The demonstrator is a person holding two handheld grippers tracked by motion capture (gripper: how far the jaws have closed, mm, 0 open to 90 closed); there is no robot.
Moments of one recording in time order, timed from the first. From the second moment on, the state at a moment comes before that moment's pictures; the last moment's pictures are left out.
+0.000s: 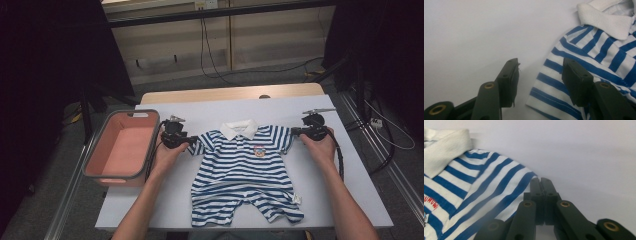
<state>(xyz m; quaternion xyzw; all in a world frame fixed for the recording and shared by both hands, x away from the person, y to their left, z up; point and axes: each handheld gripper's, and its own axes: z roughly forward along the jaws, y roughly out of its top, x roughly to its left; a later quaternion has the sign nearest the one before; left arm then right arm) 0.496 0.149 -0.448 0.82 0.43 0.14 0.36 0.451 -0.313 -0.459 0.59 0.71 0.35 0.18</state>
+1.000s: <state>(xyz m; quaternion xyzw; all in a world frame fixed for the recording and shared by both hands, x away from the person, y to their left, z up) 0.495 0.145 -0.452 0.83 0.44 0.08 0.33 0.461 -0.308 -0.464 0.57 0.72 0.35 0.19</state>
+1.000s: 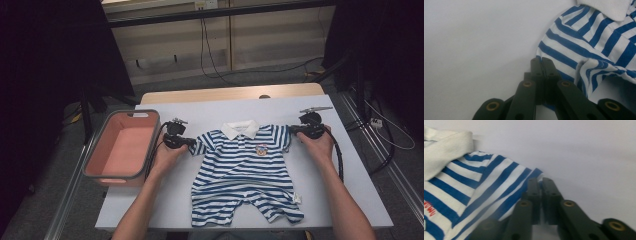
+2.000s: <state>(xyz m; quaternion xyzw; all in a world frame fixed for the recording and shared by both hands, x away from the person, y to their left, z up) 0.542 0.156 -0.423 0.78 0.48 0.14 0.37 0.484 -0.316 -0.432 0.57 0.70 0.36 0.23</state>
